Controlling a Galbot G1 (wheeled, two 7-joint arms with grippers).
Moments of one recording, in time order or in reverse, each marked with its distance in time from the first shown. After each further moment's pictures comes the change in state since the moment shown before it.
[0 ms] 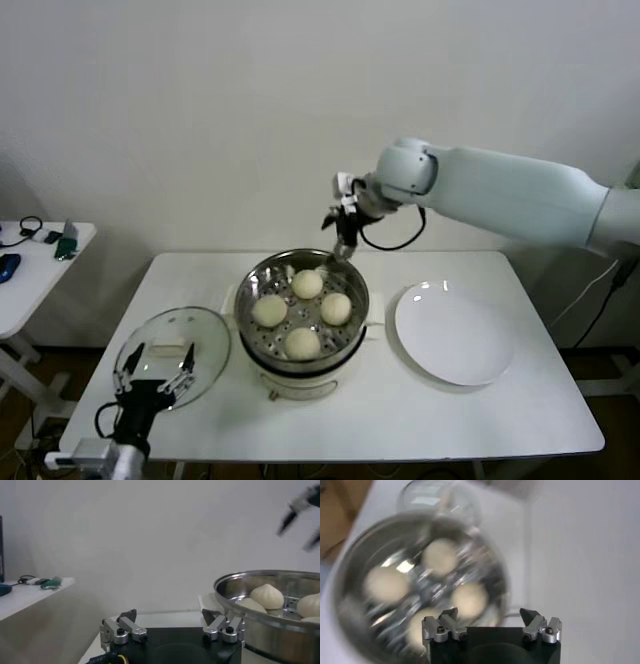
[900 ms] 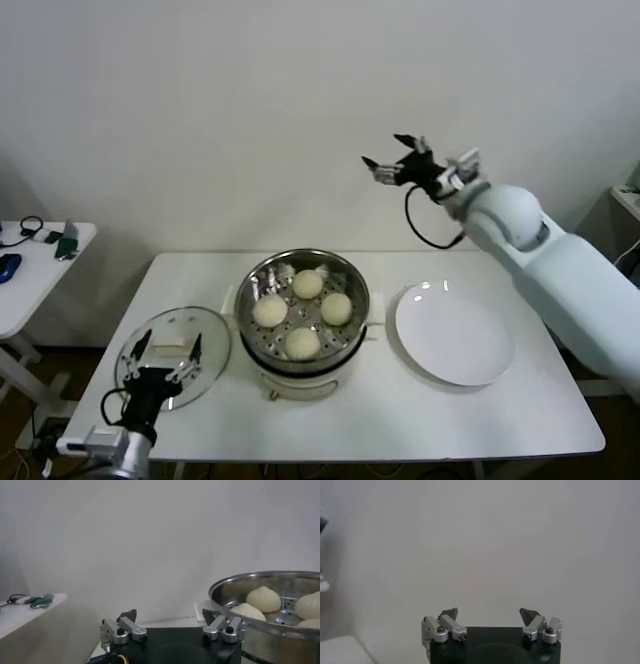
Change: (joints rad) left arm -0.045 0.036 0.031 0.009 0.062 -0.003 -0.006; right arm -0.961 -0.283 1.160 0.399 -0.015 0.079 0.637
